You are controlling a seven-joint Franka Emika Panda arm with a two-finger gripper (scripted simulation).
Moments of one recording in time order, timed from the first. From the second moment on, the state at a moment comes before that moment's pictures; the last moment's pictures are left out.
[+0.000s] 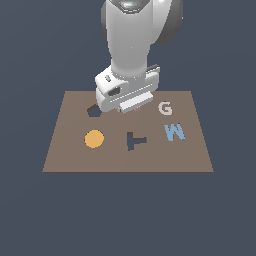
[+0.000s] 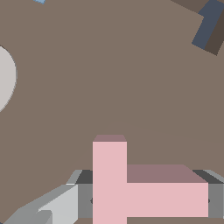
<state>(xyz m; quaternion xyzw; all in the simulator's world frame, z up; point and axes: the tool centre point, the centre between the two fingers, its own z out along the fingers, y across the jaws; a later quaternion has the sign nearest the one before) -0.076 0.003 0.031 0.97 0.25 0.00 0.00</state>
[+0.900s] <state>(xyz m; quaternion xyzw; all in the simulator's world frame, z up) -0.050 -0.030 0.034 0.85 0.52 0.00 0.00</state>
